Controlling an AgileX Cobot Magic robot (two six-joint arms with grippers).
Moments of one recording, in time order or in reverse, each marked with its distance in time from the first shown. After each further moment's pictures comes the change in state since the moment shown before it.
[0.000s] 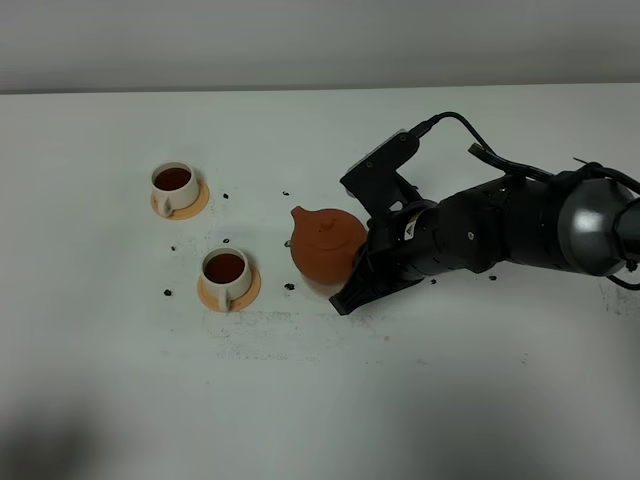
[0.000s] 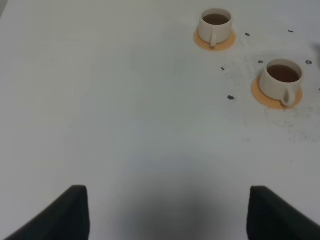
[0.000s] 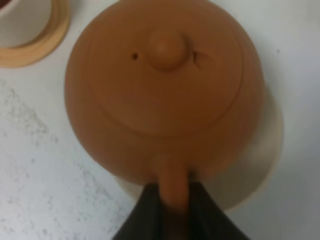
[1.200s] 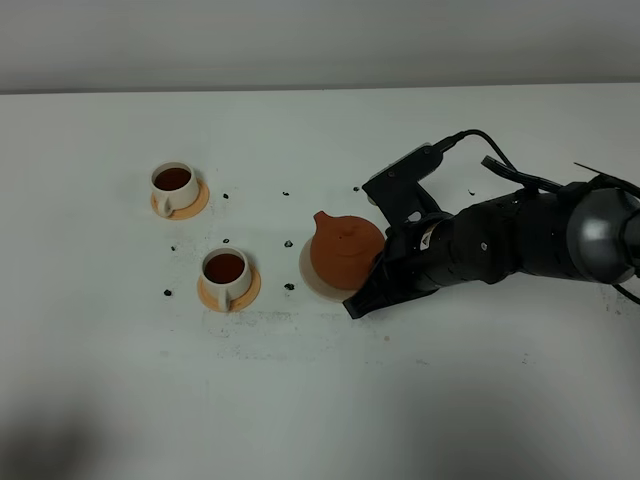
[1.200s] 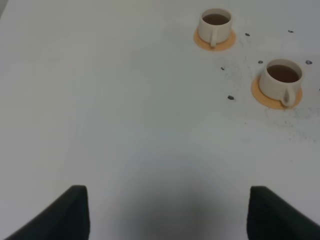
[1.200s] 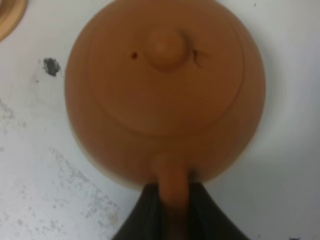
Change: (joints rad) left arm 0.000 0.000 0.000 0.000 0.000 0.000; right arm -0.029 0.007 0.060 0.023 -0.046 0.036
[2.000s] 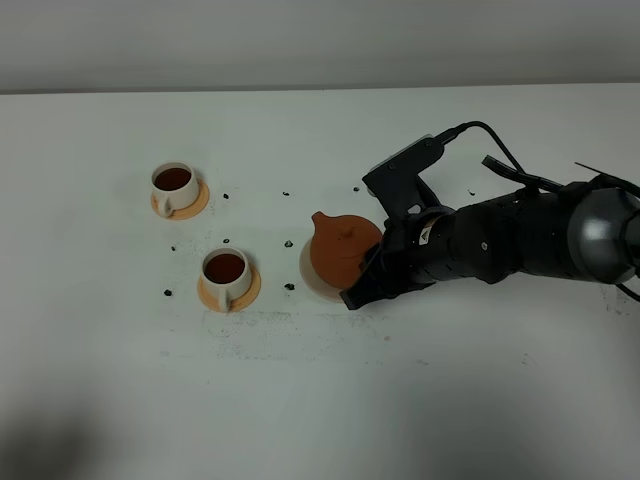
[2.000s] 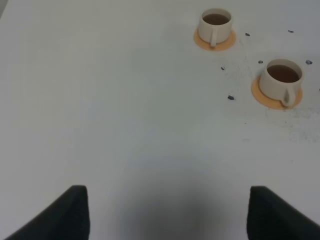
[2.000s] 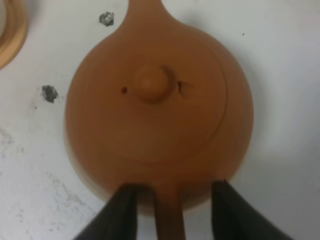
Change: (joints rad) left arm 0.000 0.000 0.000 0.000 0.000 0.000; right arm 0.000 0.000 0.000 -0.001 -0.050 0.005
